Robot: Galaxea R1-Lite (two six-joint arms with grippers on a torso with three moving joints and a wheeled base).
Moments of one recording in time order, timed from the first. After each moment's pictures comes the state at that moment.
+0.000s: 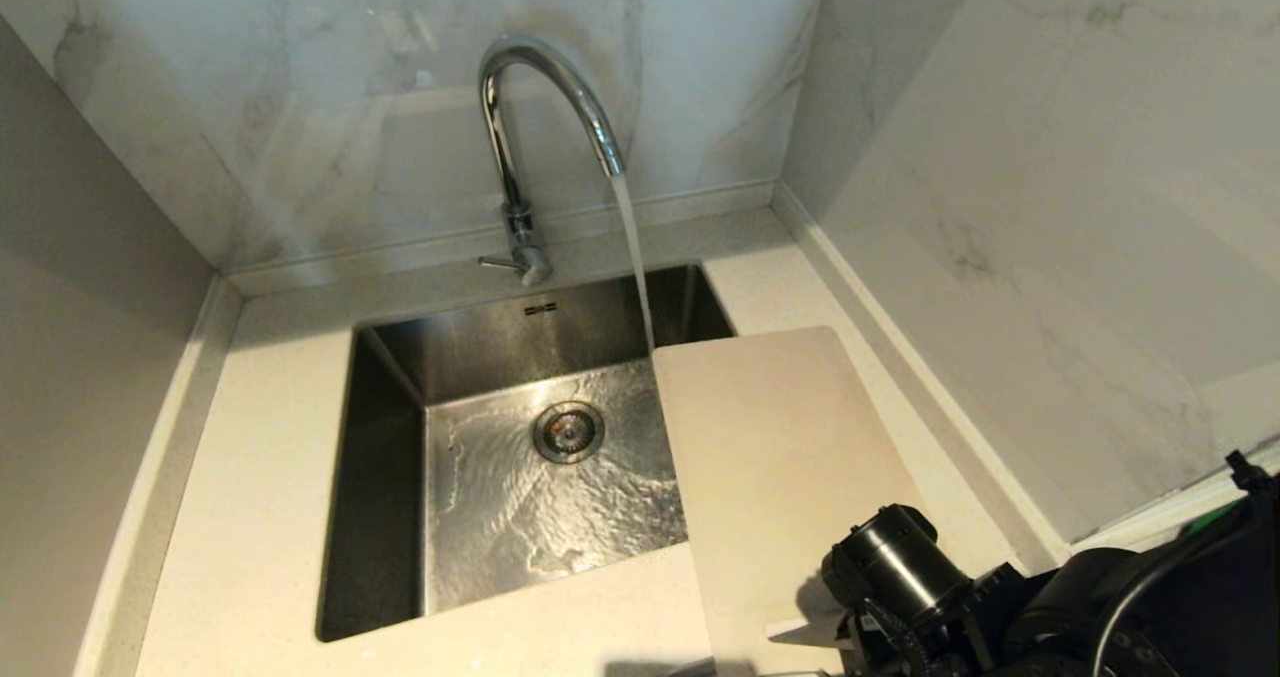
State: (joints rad) left arm 0.00 0.00 0.00 0.00 0.00 -0.01; right arm 0.56 1.74 -0.61 0.08 -0.14 -1.10
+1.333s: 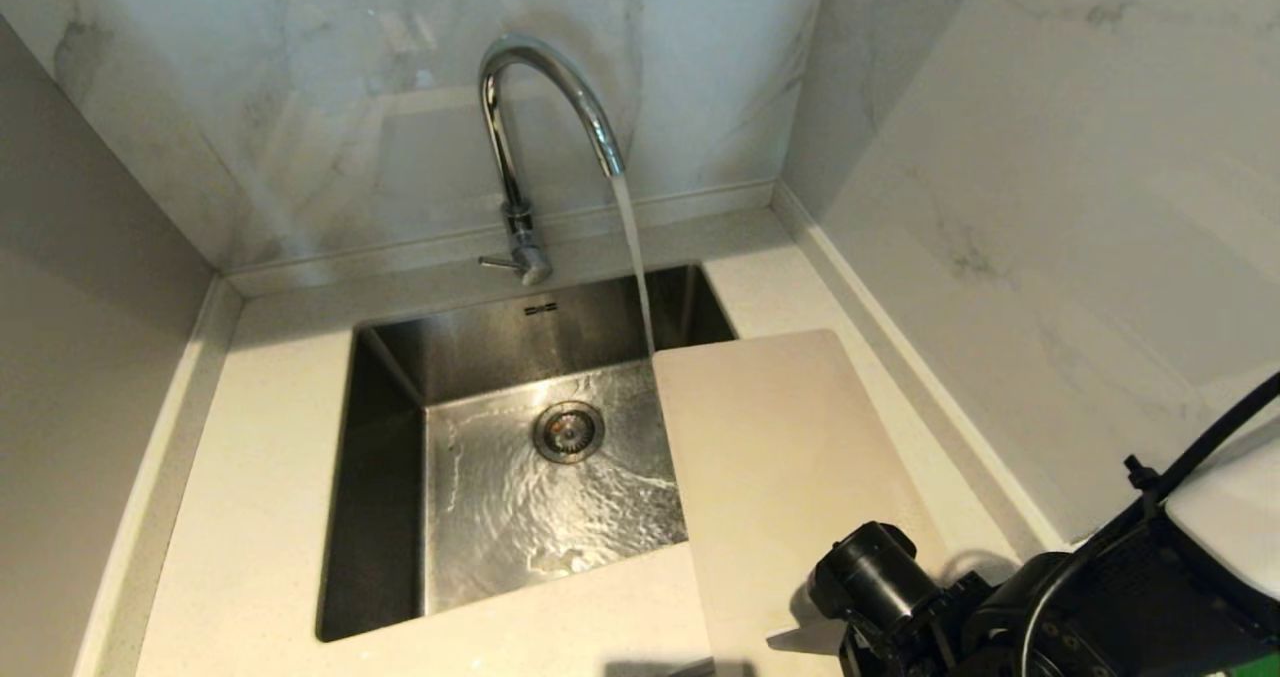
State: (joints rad) left arm 0.00 0.00 0.00 0.00 0.00 -0.01; right arm 0.55 1.84 -0.60 0.07 -0.14 -1.10
